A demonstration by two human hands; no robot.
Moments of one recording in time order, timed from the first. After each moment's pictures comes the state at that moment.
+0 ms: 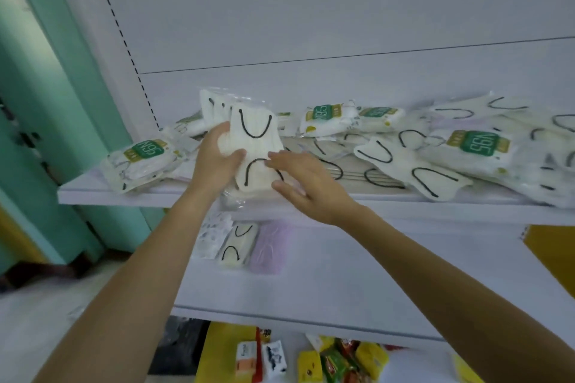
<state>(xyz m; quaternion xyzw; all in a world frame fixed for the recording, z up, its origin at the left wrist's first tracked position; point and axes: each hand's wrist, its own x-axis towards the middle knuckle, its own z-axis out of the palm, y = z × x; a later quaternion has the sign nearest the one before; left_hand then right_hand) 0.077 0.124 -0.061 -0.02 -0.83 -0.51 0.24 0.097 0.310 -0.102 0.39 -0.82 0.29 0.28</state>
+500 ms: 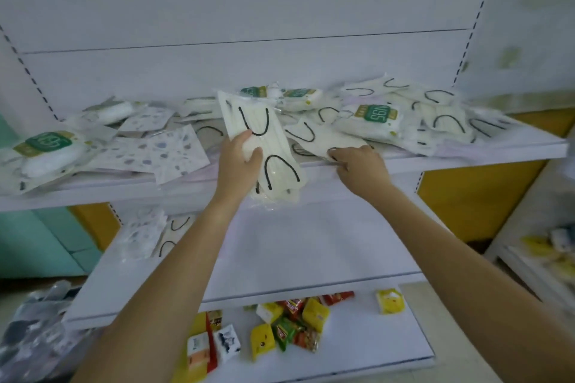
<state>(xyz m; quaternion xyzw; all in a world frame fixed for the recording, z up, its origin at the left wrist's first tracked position) 0.122 0.238 -0.099 -0.13 -0.83 -0.52 0.17 0.161 0.449 -0.111 -0.06 -0.97 0.12 0.19</state>
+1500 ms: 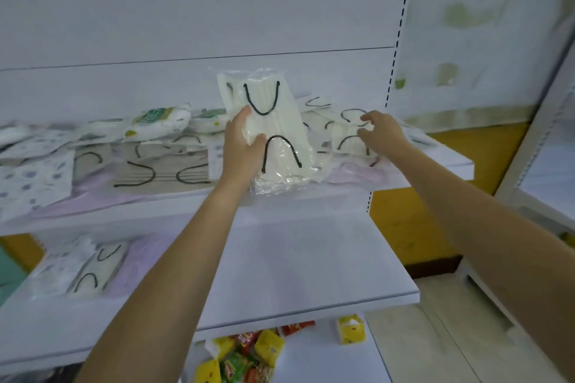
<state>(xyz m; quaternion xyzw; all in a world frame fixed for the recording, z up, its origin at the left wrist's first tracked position) 0.128 0.464 -0.072 -0.17 -0.76 -0.61 0.18 0.130 0.723 -0.071 -0.15 -0.92 0.27 0.22</state>
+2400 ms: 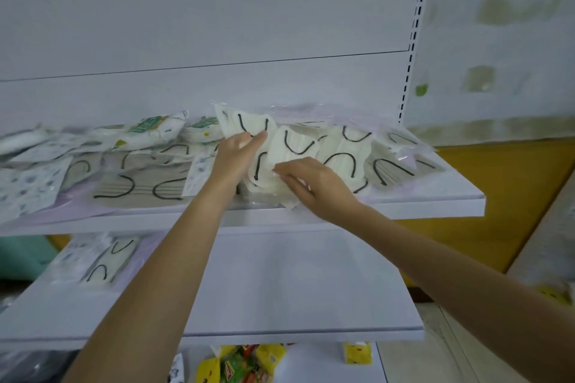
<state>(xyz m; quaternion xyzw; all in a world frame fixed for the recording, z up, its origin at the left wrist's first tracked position) 0.095 0.520 -0.061 -0.03 -0.79 -0.61 0.06 0.152 0.677 -0.103 0.31 -0.85 0.29 0.32</state>
